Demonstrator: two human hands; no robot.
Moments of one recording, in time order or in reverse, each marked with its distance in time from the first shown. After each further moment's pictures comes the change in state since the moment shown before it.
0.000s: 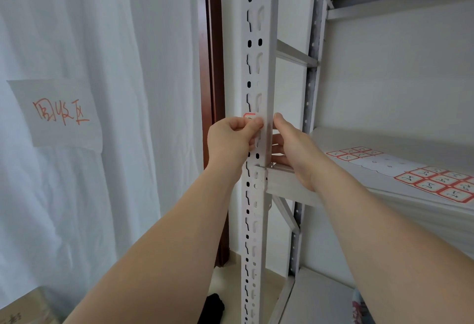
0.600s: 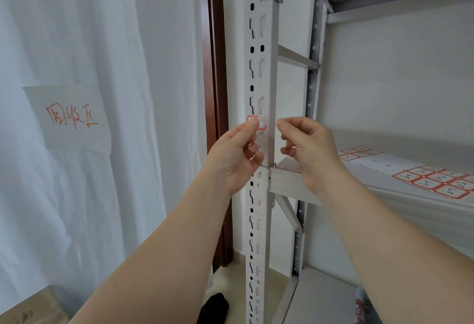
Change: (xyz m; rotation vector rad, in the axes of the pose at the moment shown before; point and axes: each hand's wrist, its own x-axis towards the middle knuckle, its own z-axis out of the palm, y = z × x) left_hand -0.021 0.010 -0.016 -0.594 -0.233 -0.380; right_hand -0.024 -0.009 0.001 0.277 0.320 -0.166
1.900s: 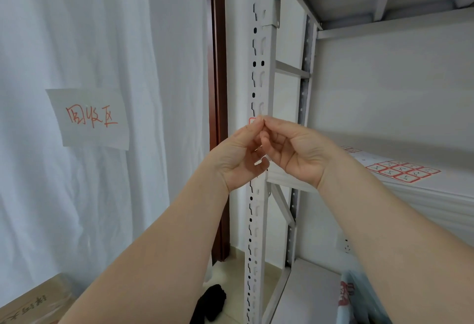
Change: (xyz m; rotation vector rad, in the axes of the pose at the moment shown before) left_hand -0.059 0.025 0.009 0.108 -0.201 -0.175; right_hand -0.061 -0.066 0.014 0.448 -0.353 0.441
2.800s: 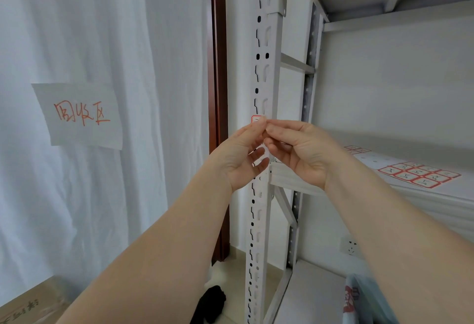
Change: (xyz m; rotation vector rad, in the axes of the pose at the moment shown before) left_hand 0.031 -0.008 -0.016 0.024 0.123 -0.001; right_hand 0.023 0.005 -0.018 -0.195 0.060 -0.097
